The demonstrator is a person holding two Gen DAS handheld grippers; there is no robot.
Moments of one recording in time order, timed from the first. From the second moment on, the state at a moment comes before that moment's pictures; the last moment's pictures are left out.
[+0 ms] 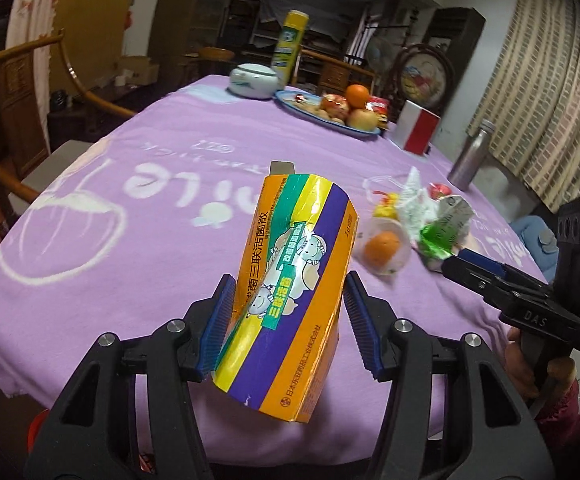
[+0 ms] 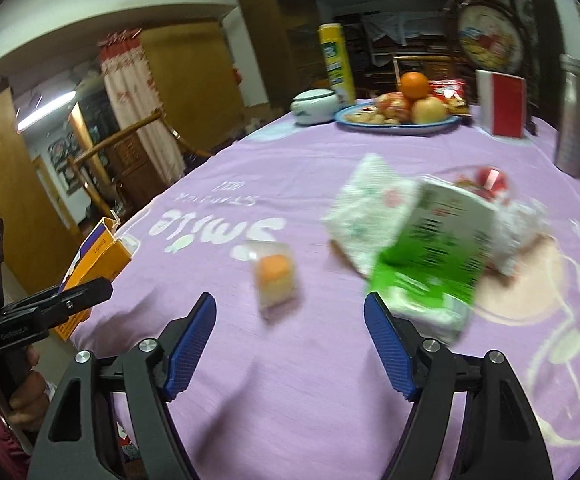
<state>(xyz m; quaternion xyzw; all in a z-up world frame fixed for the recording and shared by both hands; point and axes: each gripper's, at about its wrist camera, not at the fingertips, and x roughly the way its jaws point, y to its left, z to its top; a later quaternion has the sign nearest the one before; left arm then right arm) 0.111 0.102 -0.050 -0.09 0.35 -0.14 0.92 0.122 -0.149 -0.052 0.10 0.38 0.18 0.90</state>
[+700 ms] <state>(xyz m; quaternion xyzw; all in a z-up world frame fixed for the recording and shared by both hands) 0.104 0.148 -0.055 -0.11 0.34 -0.12 0.92 0.166 -0.116 -0.065 0.12 0.44 0.18 0.87</state>
